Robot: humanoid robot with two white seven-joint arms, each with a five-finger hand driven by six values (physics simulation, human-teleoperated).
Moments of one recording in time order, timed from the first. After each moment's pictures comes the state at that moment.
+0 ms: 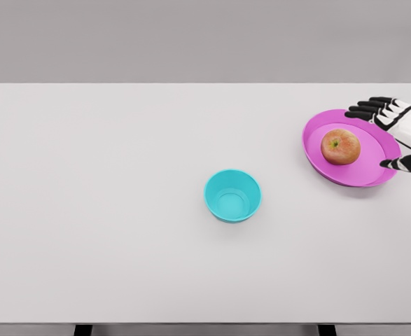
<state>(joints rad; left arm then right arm) 0.00 0.00 -0.01 -0.08 -0.03 0.00 -0.01 -0.12 -1.08 0.22 -1.63 0.26 -0.61 0.08</state>
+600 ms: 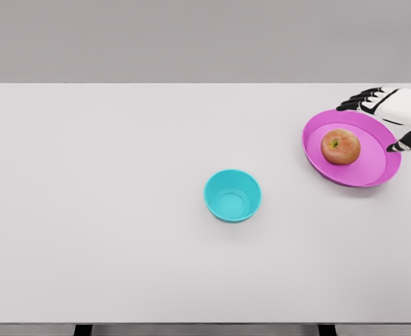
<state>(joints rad) 0.00 0.00 -0.01 -0.08 -0.03 0.00 -0.01 -0.51 -0.96 0.33 -1.44 0.26 -0.61 0.60</state>
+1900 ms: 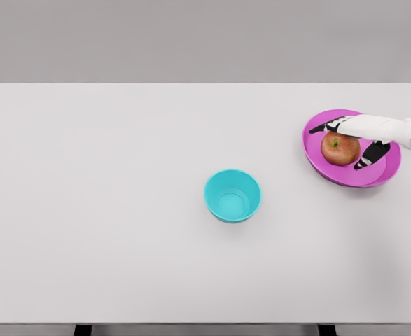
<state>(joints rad) 0.00 0.00 -0.01 -0.08 -0.03 0.00 -0.01 -0.75 -0.77 0.68 -1.02 0.27 -0.61 0.61</state>
